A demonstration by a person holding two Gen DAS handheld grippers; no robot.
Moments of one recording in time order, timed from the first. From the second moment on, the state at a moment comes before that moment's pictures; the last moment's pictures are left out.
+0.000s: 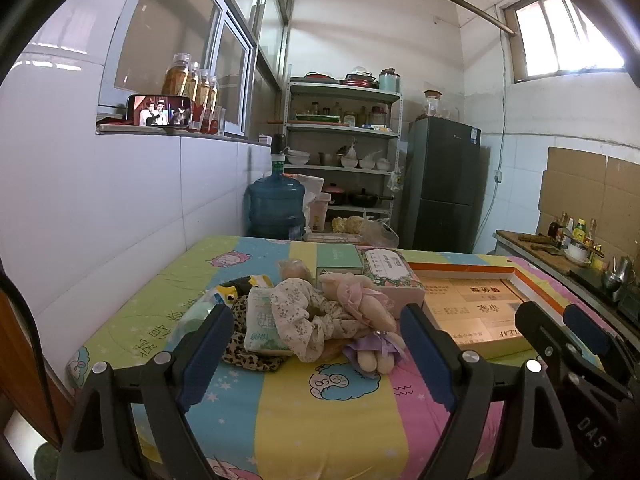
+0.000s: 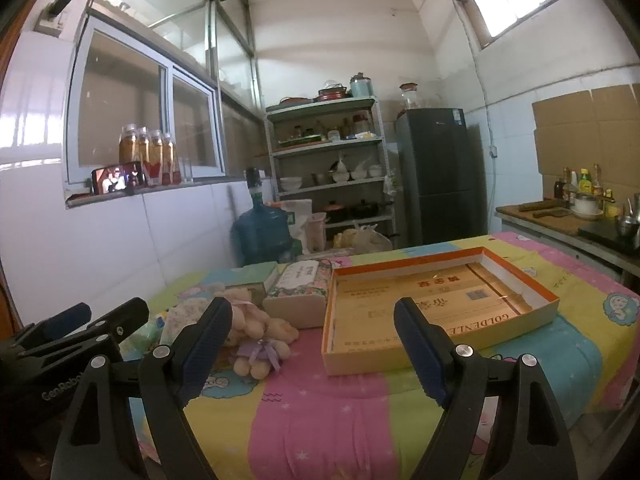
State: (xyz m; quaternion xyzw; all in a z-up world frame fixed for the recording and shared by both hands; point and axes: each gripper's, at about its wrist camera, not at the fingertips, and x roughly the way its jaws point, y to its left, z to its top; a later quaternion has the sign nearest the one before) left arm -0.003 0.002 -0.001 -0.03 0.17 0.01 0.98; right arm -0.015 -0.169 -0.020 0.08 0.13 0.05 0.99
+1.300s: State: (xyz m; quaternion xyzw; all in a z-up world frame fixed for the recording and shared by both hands) left arm -0.003 0.002 -0.001 -0.03 0.18 0.01 0.98; right arm -0.016 -0.169 -0.018 0.07 0.13 0.05 0.99
